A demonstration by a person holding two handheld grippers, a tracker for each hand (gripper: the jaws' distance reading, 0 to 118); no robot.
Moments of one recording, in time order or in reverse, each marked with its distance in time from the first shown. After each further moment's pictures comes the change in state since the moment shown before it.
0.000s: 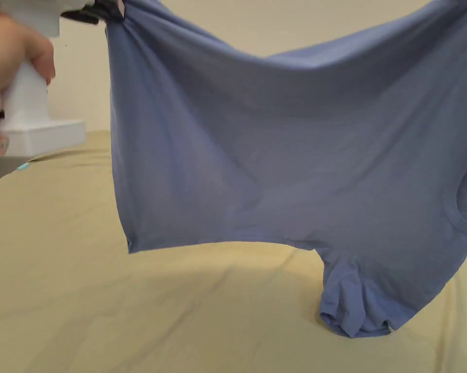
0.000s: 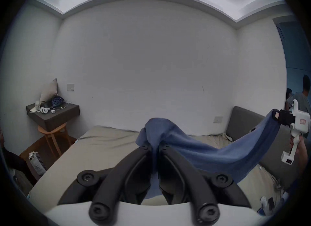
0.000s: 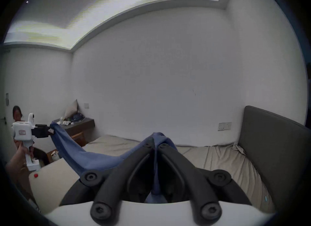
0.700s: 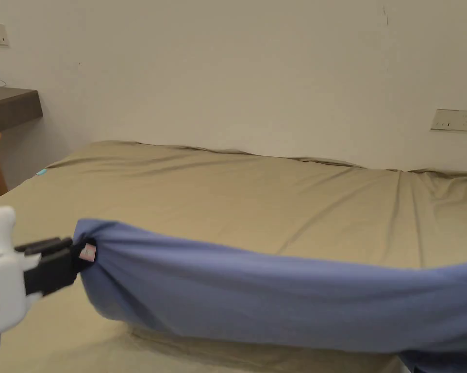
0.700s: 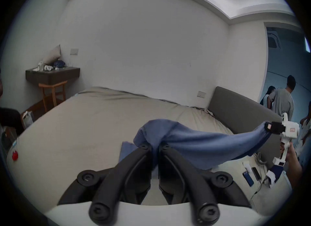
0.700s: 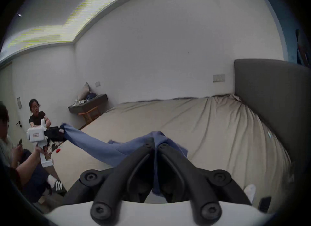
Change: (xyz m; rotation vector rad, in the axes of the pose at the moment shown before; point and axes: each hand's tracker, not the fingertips) left arm -0.038 -0.249 0.241 -0.159 -0.126 0.137; right arm -0.007 -0.230 0.284 -0.227 0.055 -0.158
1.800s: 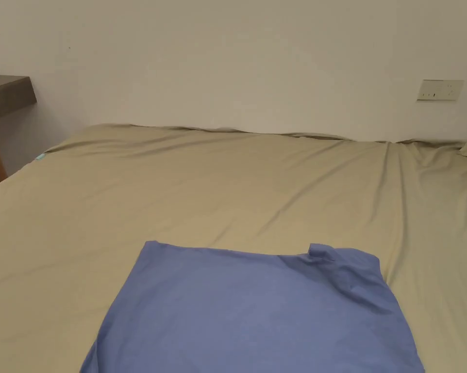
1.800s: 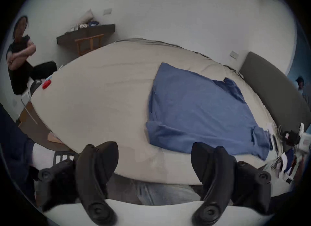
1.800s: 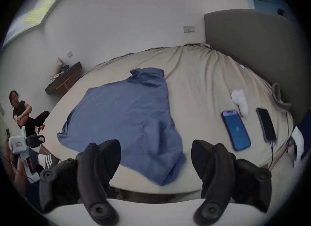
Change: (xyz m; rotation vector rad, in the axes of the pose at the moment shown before) left arm 0.030 -0.202 0.123 -0.371 0.322 0.042; right arm -0.073 -0.206 0.091 -0.344 -0.251 -0.147
